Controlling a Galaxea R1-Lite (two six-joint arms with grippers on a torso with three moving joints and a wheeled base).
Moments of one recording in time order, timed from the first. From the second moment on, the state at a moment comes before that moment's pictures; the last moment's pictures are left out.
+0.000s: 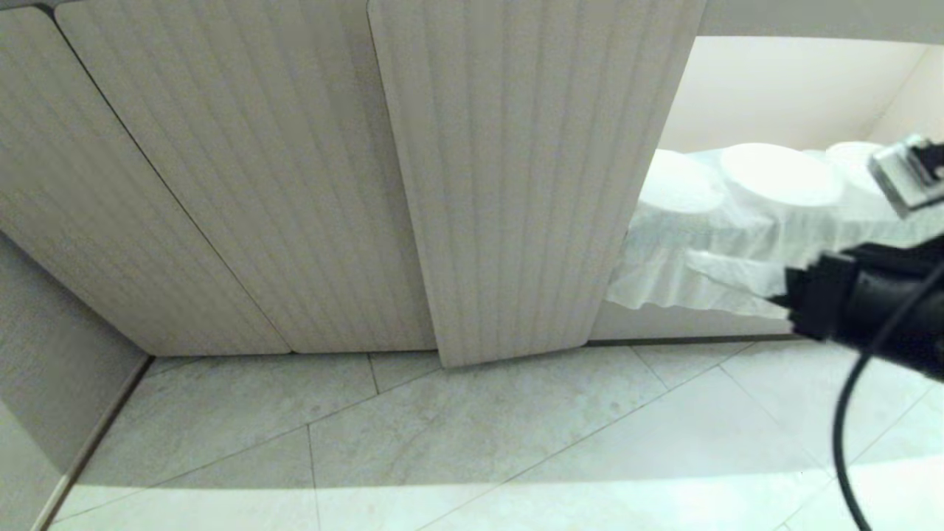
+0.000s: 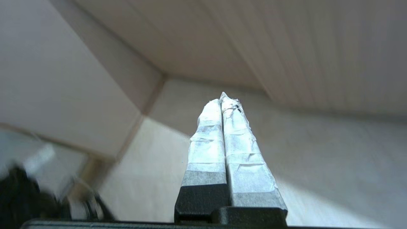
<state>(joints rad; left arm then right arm) 0.00 0.00 0.00 0.00 -0.01 -0.01 0.42 1.23 -0.67 -0.49 0.31 0.38</state>
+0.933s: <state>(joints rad) 0.00 0.00 0.00 0.00 -0.01 -0.01 0.17 0.42 -0.01 -0.21 0.09 0.08</state>
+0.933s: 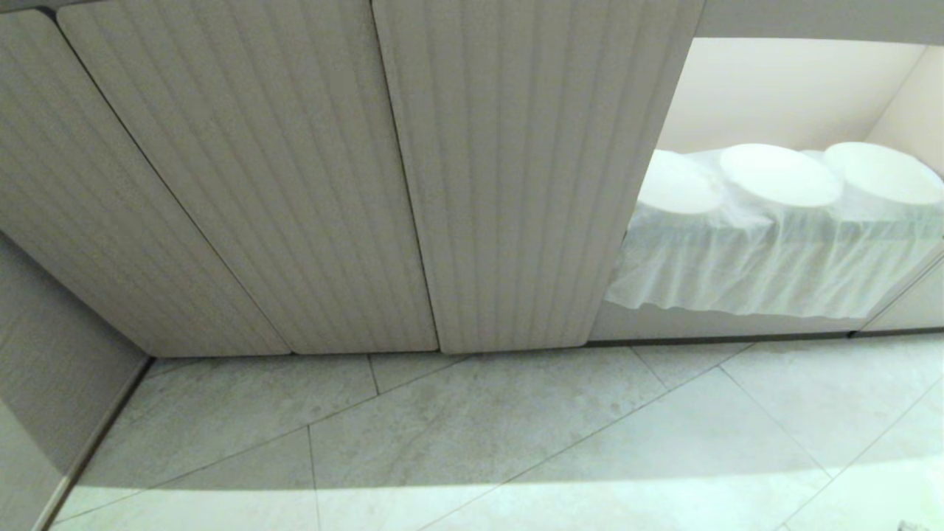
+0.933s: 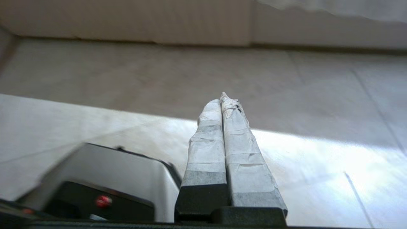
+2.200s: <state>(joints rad) 0.00 0.00 0.00 0.00 -0.01 -0.01 0.11 0.28 0.00 -0.01 -0.06 0.09</state>
